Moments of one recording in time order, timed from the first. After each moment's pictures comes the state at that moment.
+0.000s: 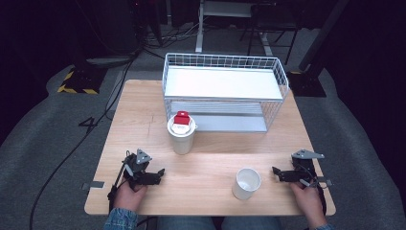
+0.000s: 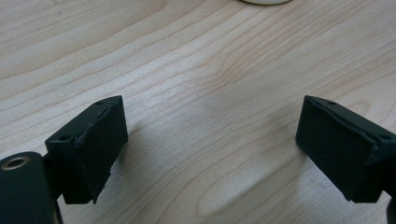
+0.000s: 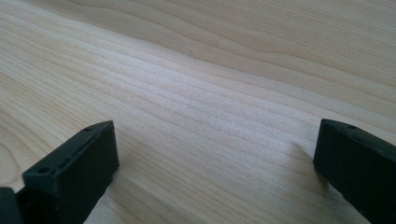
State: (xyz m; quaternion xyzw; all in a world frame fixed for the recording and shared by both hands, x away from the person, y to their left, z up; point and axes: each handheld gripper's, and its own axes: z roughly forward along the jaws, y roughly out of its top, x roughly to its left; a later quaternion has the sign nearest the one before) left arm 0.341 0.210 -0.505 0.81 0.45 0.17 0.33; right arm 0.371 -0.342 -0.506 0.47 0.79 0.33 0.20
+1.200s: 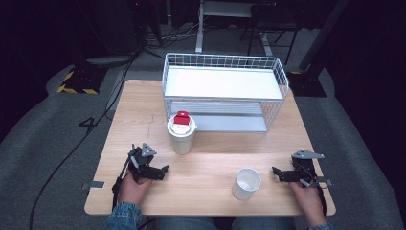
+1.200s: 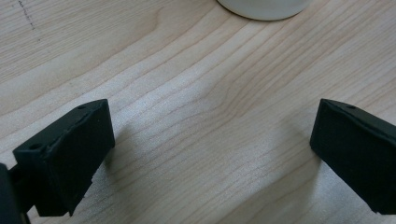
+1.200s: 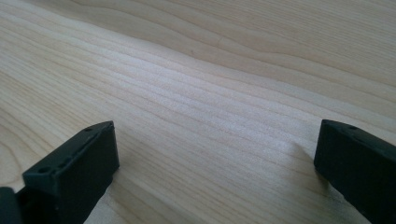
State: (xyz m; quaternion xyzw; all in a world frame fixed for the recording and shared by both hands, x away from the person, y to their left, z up) left arm 0.366 0.202 -0.506 0.82 0.44 0.15 0.32; right arm 0.371 -0.342 -0.506 0.47 0.79 0.33 0.20
